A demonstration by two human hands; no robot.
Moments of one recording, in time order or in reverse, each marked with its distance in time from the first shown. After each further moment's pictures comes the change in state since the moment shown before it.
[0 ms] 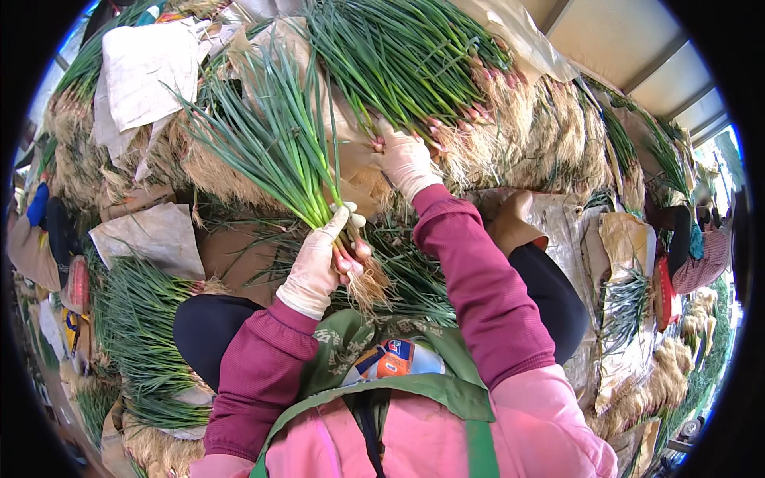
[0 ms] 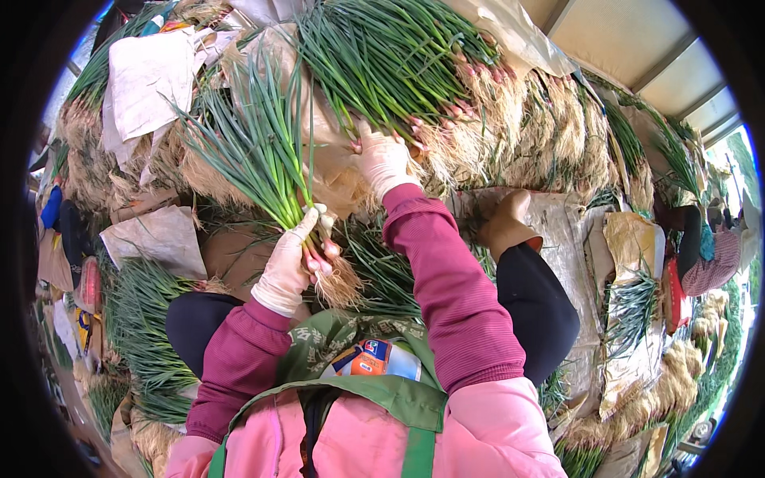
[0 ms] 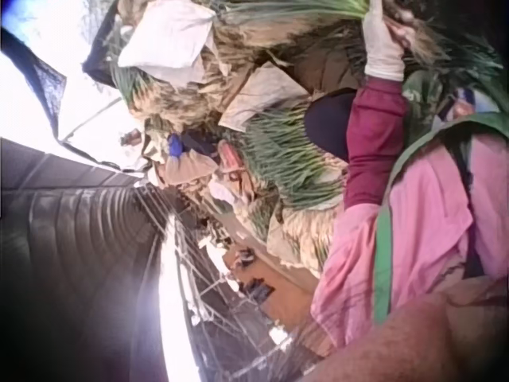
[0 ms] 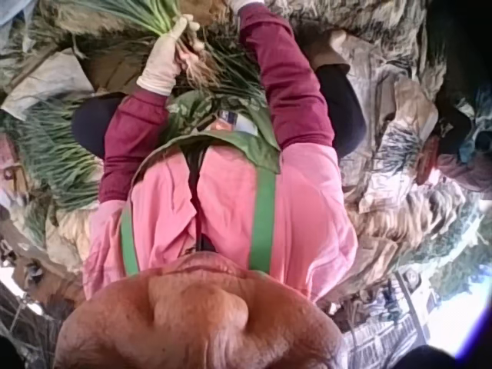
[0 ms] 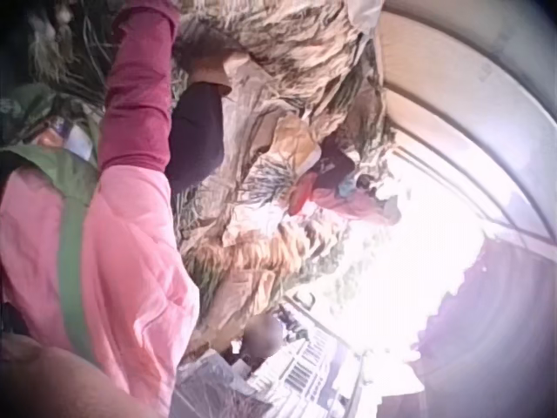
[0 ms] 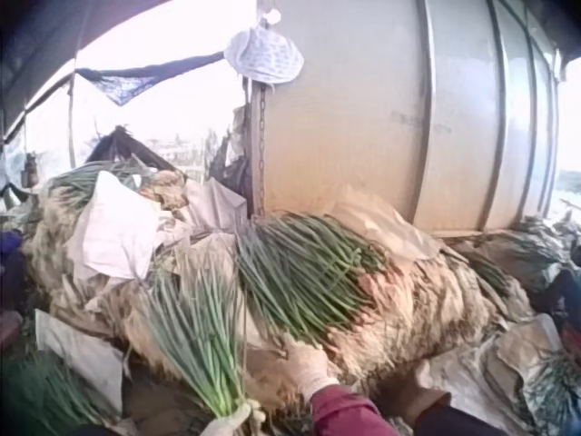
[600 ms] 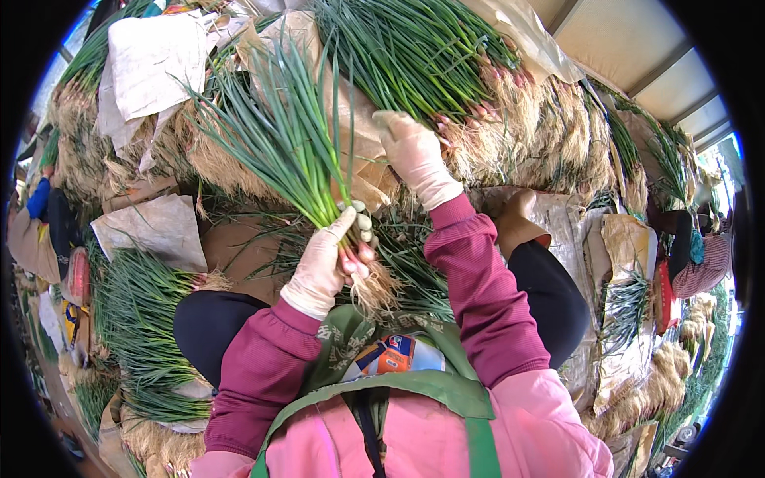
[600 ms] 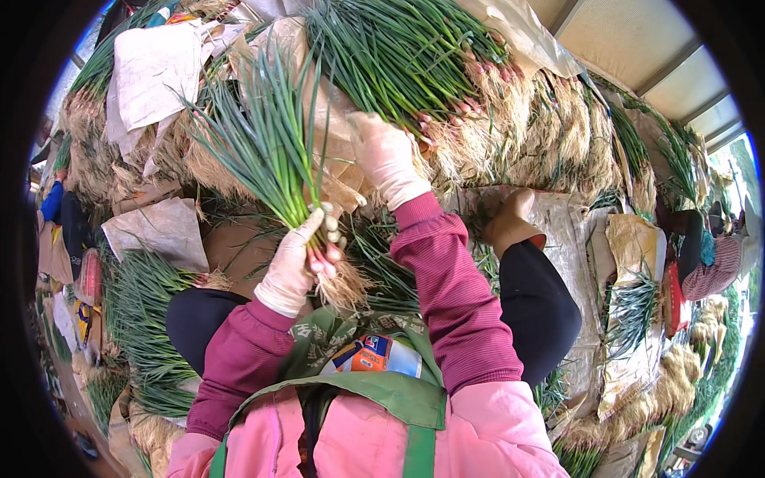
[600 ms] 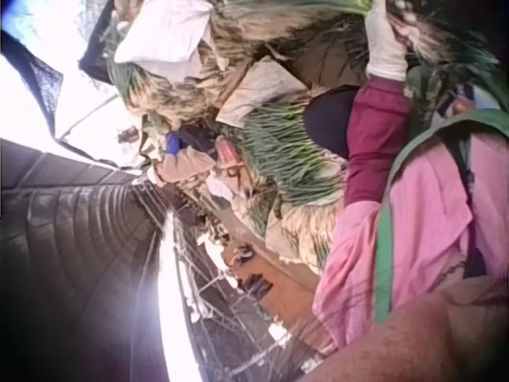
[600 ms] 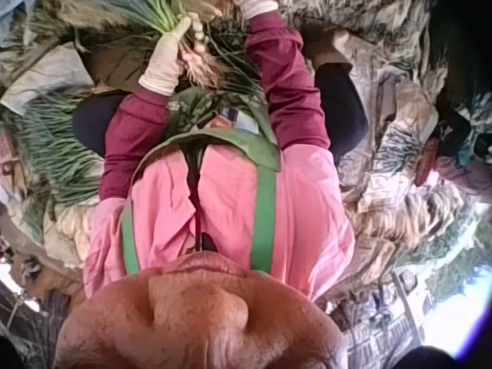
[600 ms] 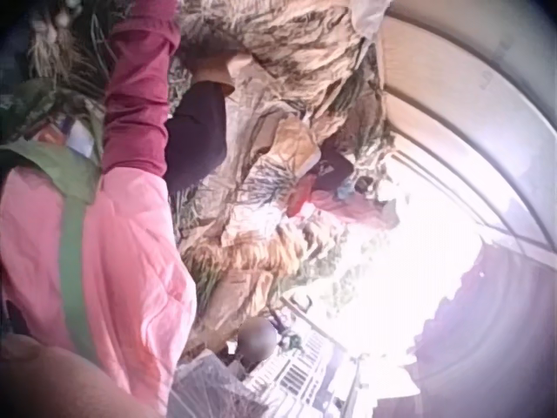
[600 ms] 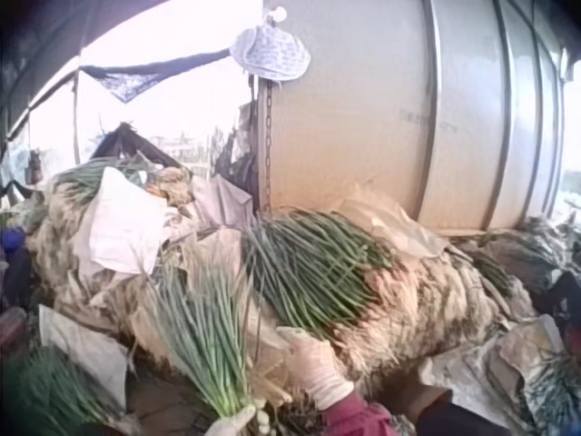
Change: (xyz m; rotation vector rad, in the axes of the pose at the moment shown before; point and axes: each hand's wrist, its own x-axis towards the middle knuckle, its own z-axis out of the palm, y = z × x) left_hand -0.005 -0.005 -0.003 -0.163 -0.144 0.010; right_hand -0.014 -0.015 -0.019 0.274 0.167 -0.214
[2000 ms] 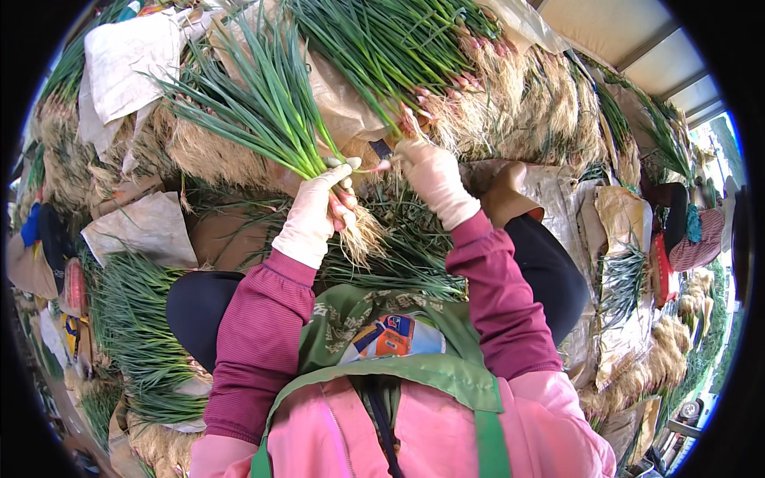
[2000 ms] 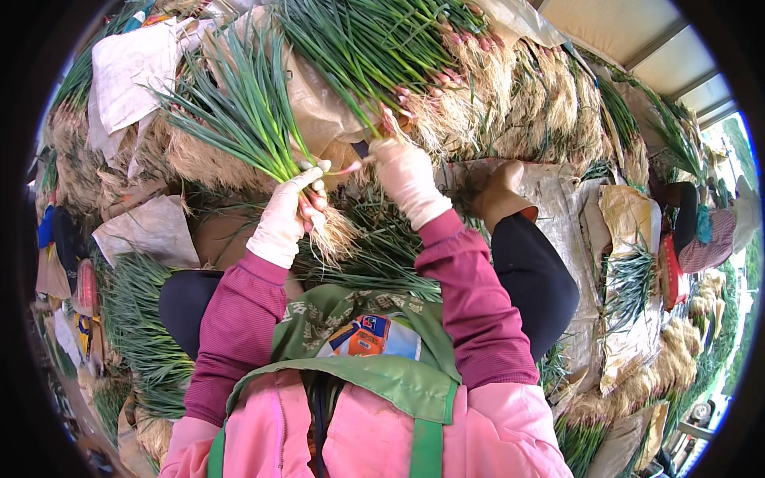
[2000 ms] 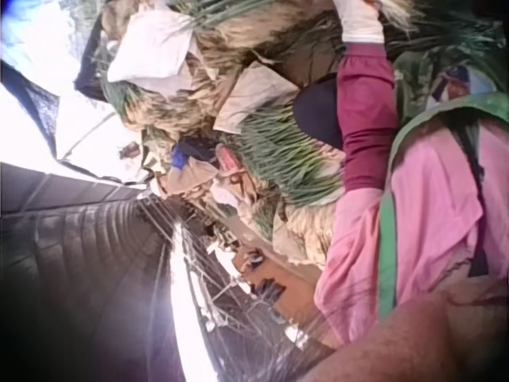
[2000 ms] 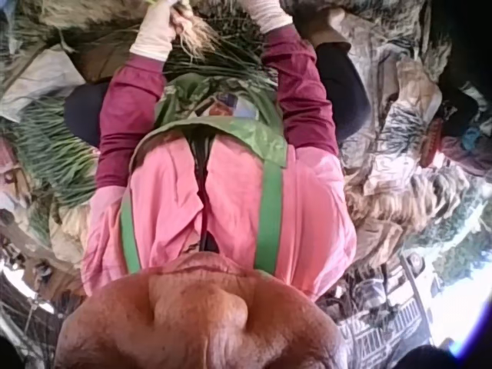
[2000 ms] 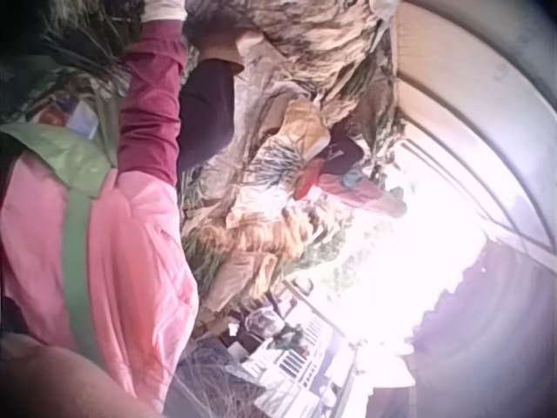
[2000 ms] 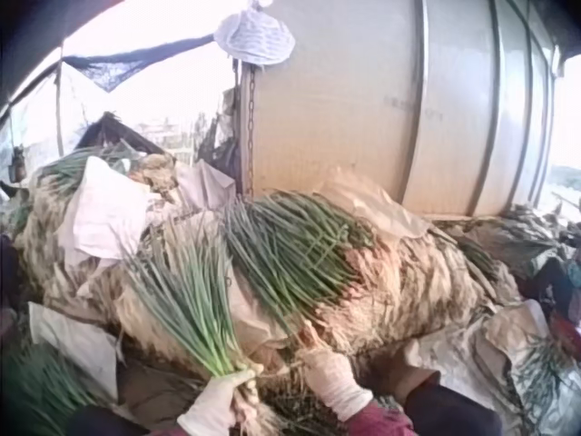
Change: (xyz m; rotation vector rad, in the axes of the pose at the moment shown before) left_hand 0.044 0.010 -0.002 0.136 0.146 -0.060; right_hand -0.073 0.029 -0.025 -0.190 -0.051 0.044
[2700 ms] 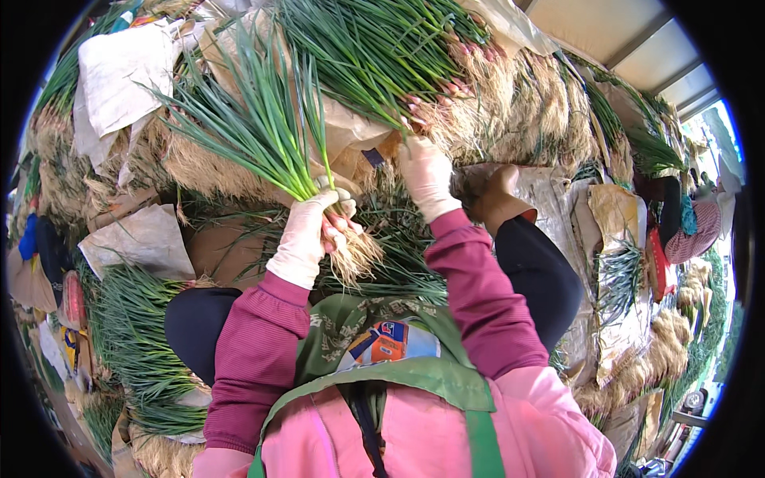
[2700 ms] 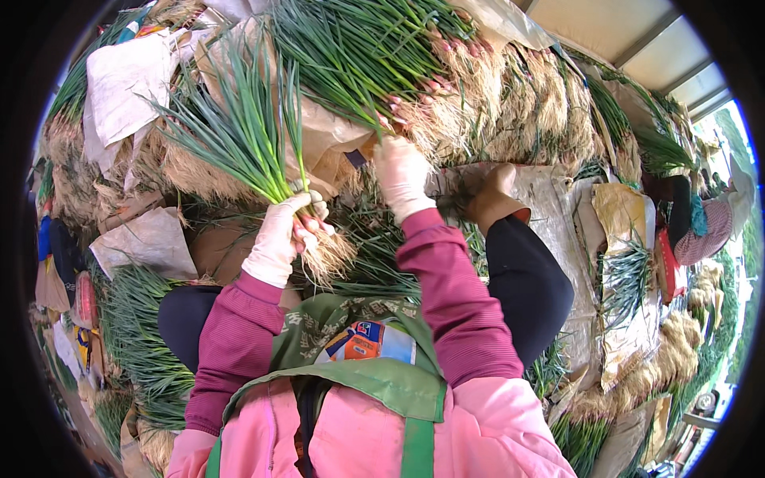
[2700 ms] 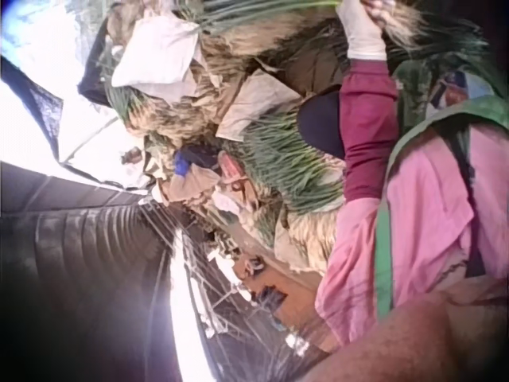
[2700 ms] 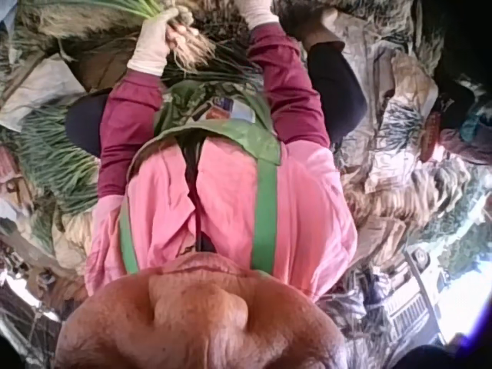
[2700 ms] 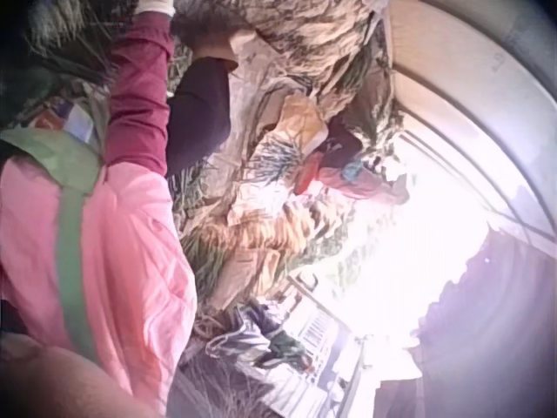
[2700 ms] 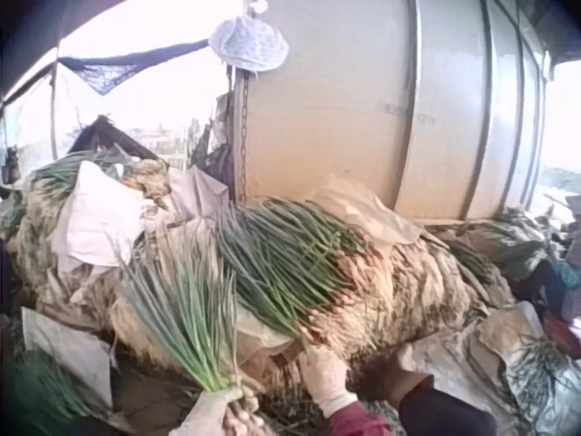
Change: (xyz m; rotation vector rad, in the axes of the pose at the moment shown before) left_hand -0.004 -0.009 -0.011 0.111 0.038 -0.008; right_hand 0.011 0.013 0.024 -0.126 0.196 0.236
